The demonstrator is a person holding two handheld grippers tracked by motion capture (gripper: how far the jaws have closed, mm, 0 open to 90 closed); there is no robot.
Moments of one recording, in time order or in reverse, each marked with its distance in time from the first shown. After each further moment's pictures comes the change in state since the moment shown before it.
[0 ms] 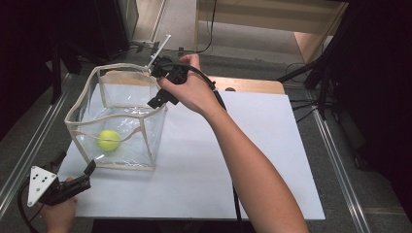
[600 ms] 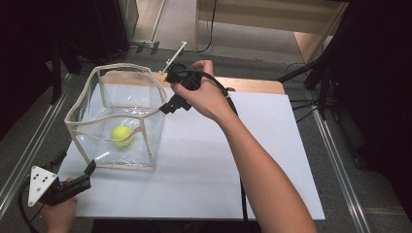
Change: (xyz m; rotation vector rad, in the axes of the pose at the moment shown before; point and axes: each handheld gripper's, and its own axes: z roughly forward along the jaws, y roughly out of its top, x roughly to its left) left arm 0.000 0.000 0.000 0.006 0.003 0.001; right arm -0.003 -0.032 -0.006 -0.004 -0.008 0.021
